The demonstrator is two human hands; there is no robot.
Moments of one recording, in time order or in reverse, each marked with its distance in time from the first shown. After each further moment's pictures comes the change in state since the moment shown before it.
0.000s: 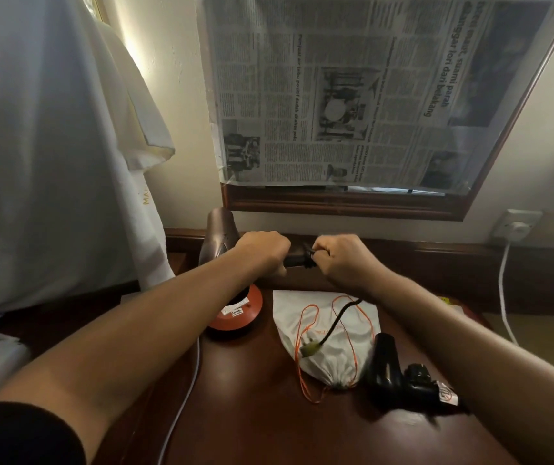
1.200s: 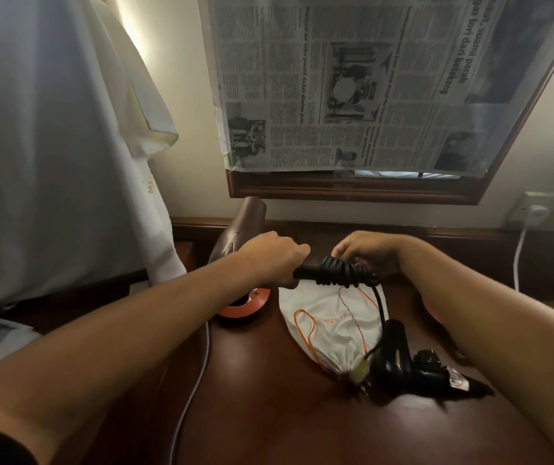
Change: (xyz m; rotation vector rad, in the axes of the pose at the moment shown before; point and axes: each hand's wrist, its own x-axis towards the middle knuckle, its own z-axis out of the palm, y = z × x) left_hand -0.029 0.007 0.012 0.114 0.110 0.273; right_hand 0.045 0.071 0.005 0.546 -0.628 0.372
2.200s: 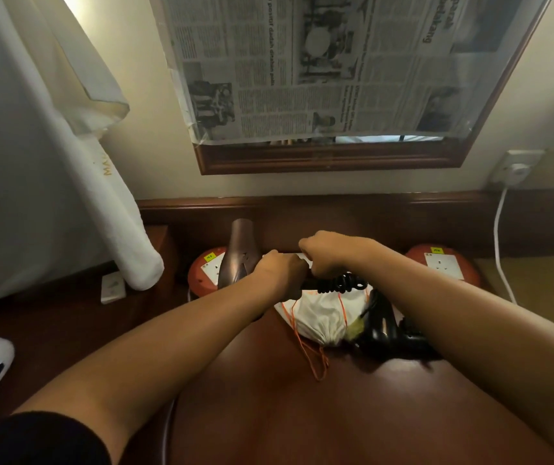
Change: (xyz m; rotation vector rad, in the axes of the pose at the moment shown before) left_hand 0.045 0.044 0.087 0.014 -0.136 -0.045; right_hand 0.013 0.004 0.058 -0.955 0.214 0.003
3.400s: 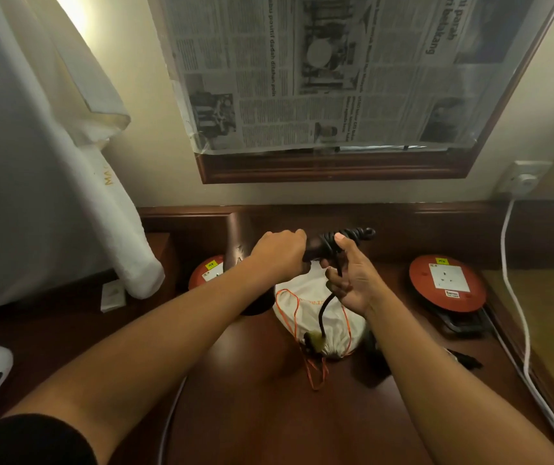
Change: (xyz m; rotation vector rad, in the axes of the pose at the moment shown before) left_hand 0.015 -0.019 -0.041 -0.214 0.157 -0.157; right_hand 0.004 0.033 0.061 2.155 0.307 0.127
